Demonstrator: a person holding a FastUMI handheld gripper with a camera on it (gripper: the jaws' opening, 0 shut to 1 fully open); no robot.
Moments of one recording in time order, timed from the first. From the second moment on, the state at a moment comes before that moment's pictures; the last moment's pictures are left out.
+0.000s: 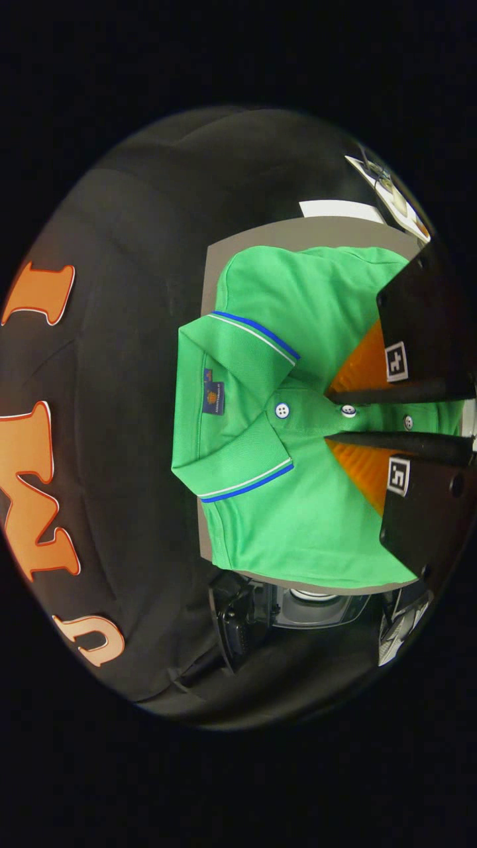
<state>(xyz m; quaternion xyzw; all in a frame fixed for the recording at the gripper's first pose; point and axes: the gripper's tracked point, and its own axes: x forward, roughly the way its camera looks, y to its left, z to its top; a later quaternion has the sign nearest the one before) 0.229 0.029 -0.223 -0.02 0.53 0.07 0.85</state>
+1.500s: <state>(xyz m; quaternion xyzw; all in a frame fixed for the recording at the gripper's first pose) 0.226 0.063 -0.057 0.09 0.20 0.13 0.97</state>
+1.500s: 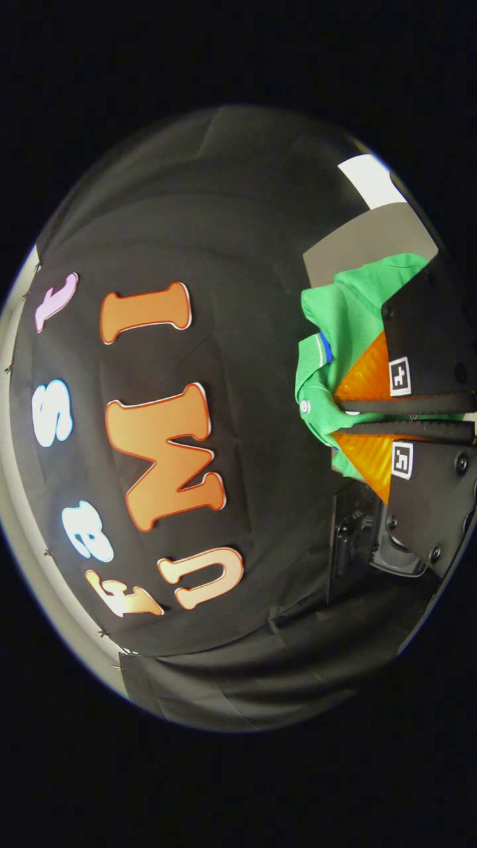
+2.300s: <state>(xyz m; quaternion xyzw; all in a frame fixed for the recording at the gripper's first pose) 0.155 0.183 0.082 0.05 0.07 0.16 0.98</state>
